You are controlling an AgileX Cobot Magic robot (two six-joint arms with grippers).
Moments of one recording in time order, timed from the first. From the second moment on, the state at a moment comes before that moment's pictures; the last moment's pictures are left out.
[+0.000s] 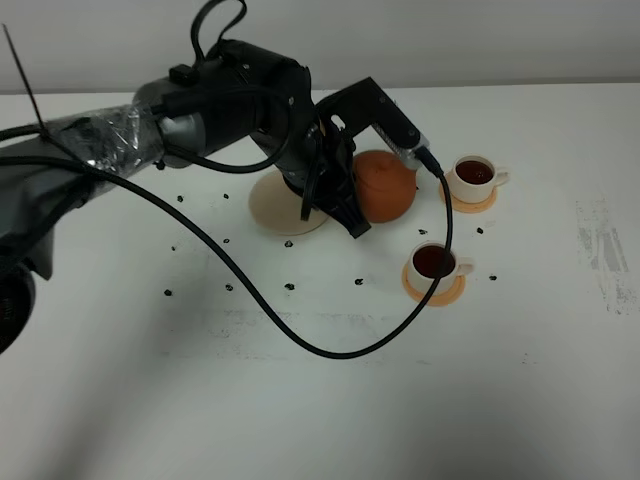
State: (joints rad) left arm -0.61 2.15 -1.74 -0.09 0.73 0.50; right arm 0.03 -0.01 -0.50 0.02 1.07 -0.07
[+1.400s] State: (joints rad) left arm -0.42 2.11 -1.53 -0.08 0.63 0.47; right arm 0.03 -0.01 -0.50 0.02 1.07 -0.07
